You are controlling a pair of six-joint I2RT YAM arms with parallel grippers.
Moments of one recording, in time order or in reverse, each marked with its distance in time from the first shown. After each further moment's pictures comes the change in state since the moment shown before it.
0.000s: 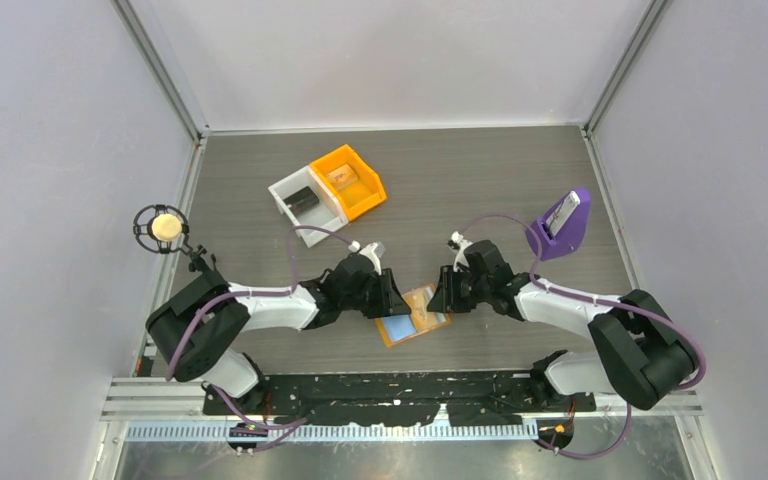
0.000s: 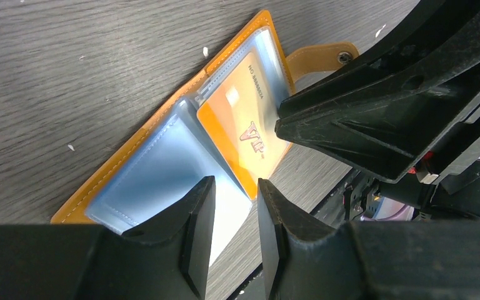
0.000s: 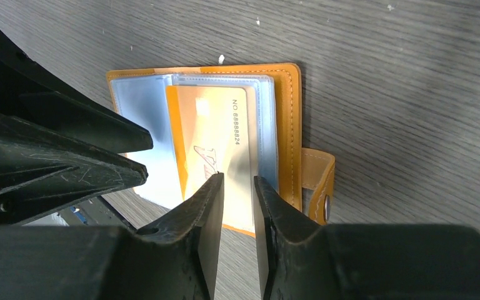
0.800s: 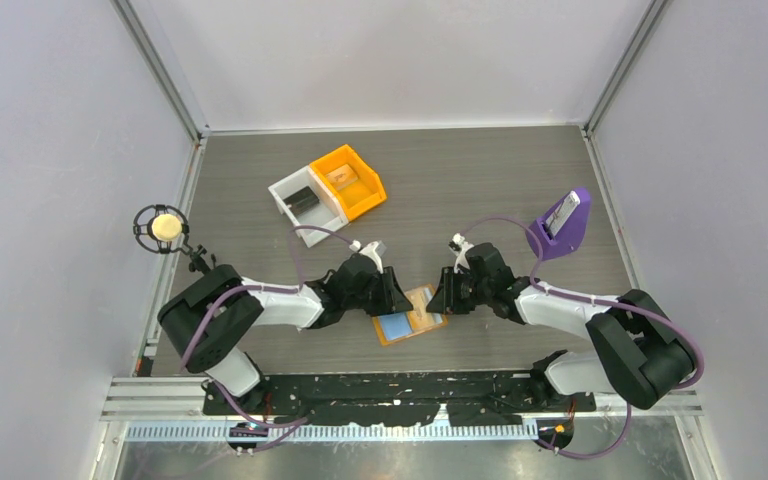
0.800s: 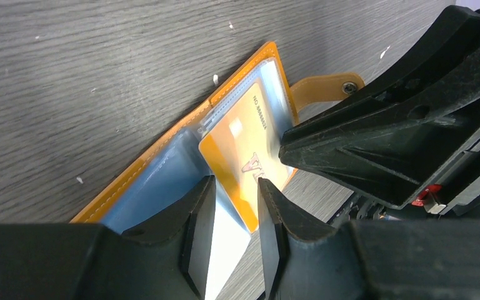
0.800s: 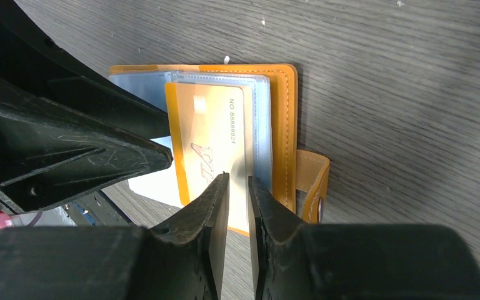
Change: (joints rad) left arm 0.000 0.060 0.000 0.072 -0.042 -0.003; right arm 0.000 0.003 -0.042 0.084 -0.019 0.041
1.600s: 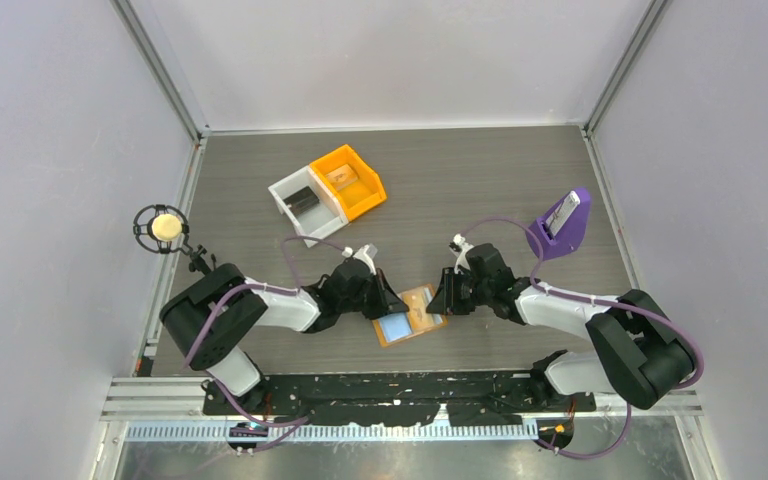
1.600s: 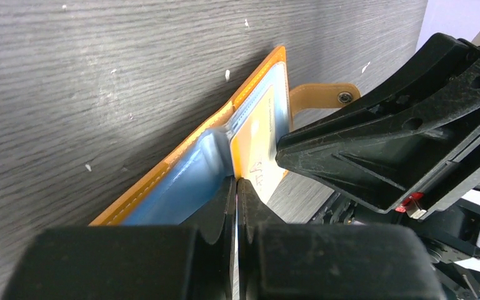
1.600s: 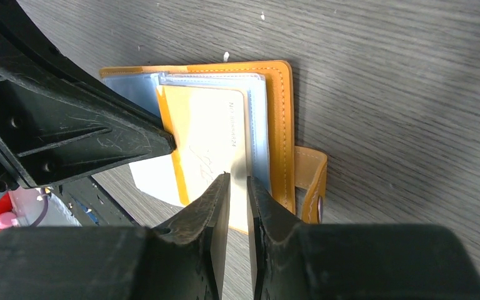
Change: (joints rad) left arm 0.016 0.027 -0.059 0.127 0.027 -0.129; right arm -0.002 0.000 -0.006 0.004 -0.006 0.012
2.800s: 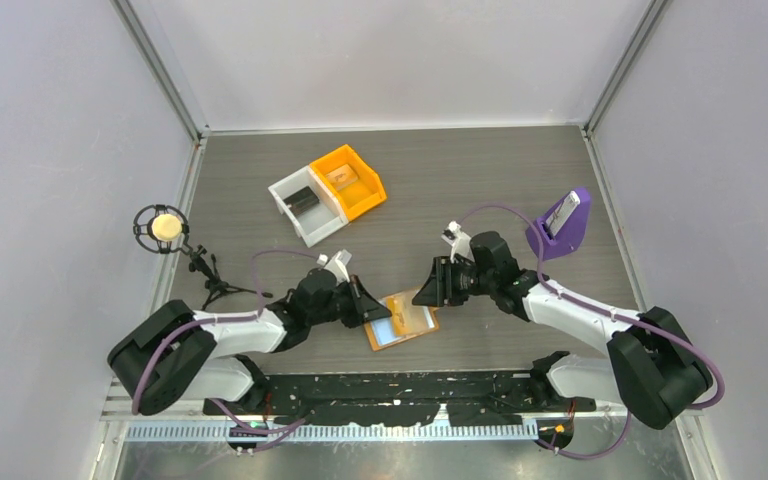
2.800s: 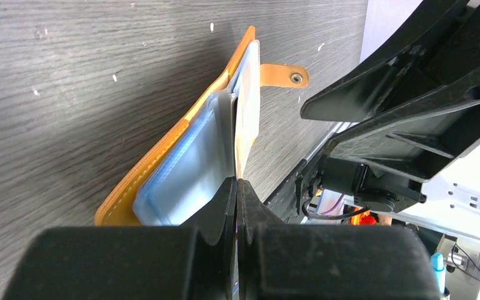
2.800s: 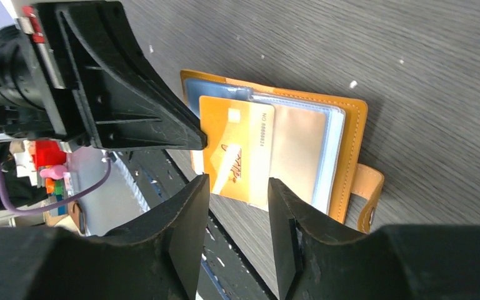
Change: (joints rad) left arm 0.076 -0.296 -0.213 0.033 0.083 -0.047; right arm -0.005 -0.106 0.078 -0.043 -0.171 -0.012
